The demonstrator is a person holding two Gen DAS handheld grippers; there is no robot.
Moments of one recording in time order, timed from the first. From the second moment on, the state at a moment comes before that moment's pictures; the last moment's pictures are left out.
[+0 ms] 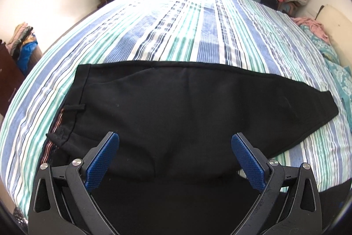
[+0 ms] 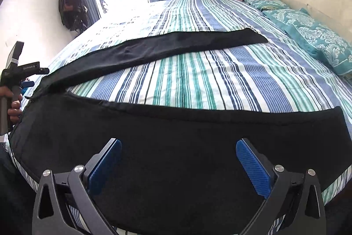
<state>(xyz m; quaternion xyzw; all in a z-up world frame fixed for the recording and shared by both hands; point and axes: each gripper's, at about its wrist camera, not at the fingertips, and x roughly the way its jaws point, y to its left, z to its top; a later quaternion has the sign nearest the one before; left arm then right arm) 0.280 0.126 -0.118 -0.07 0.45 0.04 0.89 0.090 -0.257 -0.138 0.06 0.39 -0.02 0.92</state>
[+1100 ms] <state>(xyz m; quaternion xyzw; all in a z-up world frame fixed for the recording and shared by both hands) 0.310 0.136 -0.199 -0.04 0.43 0.07 0.90 0.520 -0.546 -0.155 0.08 0.54 -0.14 0.82</state>
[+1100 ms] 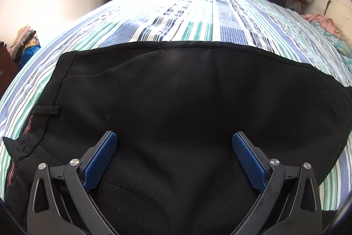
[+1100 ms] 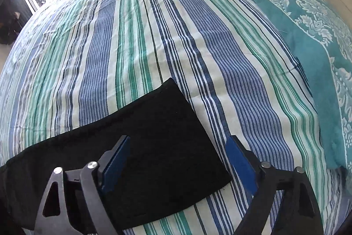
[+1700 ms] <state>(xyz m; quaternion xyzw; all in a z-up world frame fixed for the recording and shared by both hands) 0.311 0.135 -0.199 -0.04 0.43 0.07 0.90 0.224 -0.473 -0.105 0.10 0.40 -0.11 0.91</state>
